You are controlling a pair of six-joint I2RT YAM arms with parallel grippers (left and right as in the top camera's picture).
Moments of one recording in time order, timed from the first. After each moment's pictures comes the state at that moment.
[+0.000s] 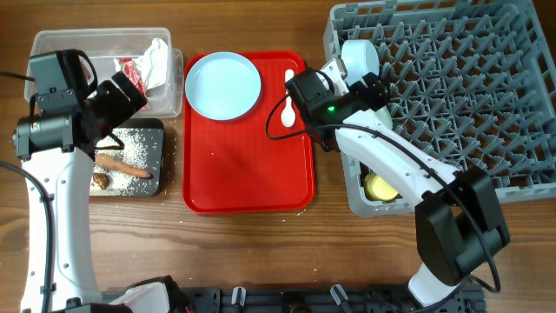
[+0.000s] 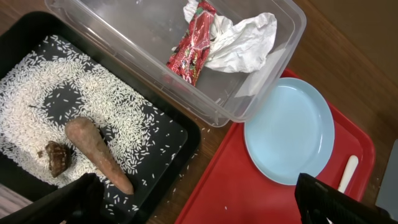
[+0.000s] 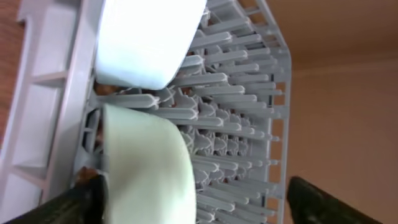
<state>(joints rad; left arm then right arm) 0.20 1.38 1.32 -0.90 0.01 -0.48 0.58 1.84 1.33 -0.72 0.99 -0.11</state>
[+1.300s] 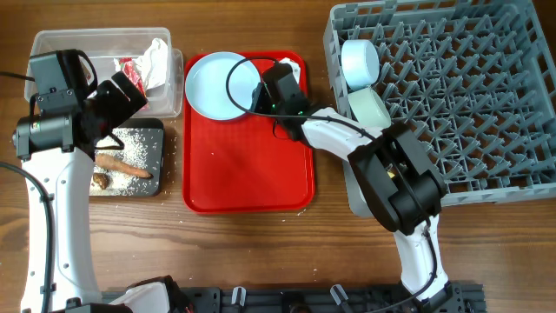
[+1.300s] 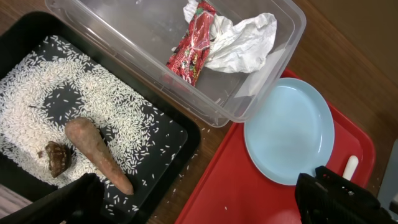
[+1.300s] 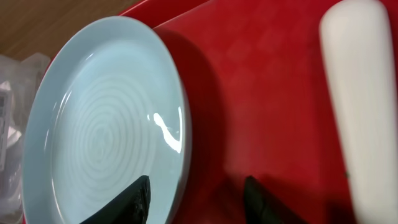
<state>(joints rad) 0.20 1.38 1.32 -0.90 0.01 -0.48 0.60 2.21 1.39 0.05 0.02 0.78</state>
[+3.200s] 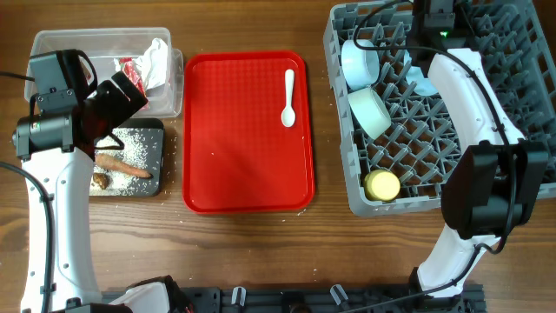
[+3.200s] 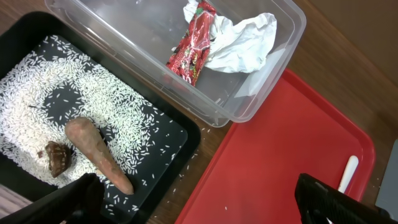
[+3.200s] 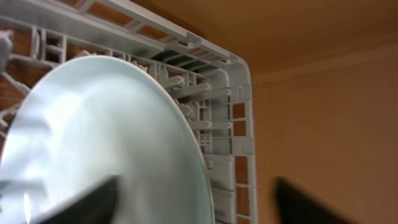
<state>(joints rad) 0.20 1.38 1.32 -0.90 0.01 -0.48 0.05 1.99 1.69 -0.47 0.69 -0.55</state>
